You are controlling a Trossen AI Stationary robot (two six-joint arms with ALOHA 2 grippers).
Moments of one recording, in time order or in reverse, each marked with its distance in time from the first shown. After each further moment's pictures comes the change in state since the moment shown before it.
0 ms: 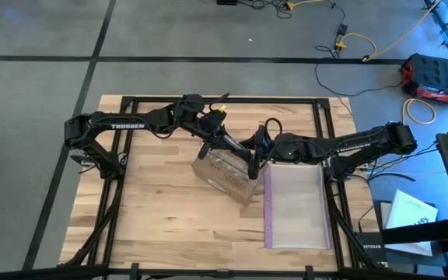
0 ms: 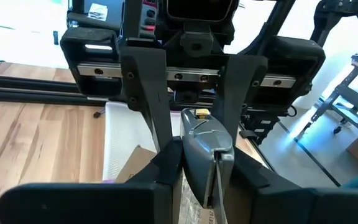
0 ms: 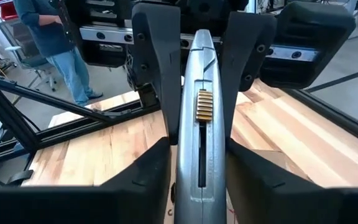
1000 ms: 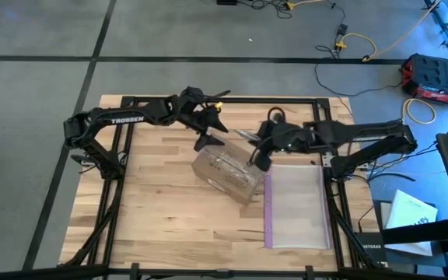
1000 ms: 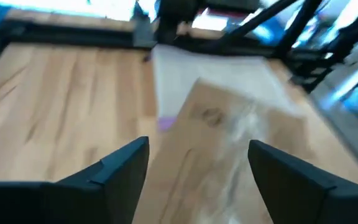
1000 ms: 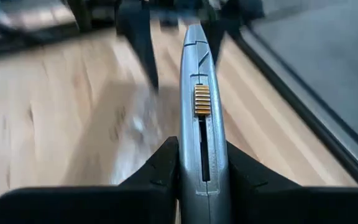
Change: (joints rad) left arm 0.131 0.000 0.000 -0.313 -0.057 0.274; right arm 0.016 -0.002 0.479 -1.005 0.131 0.044
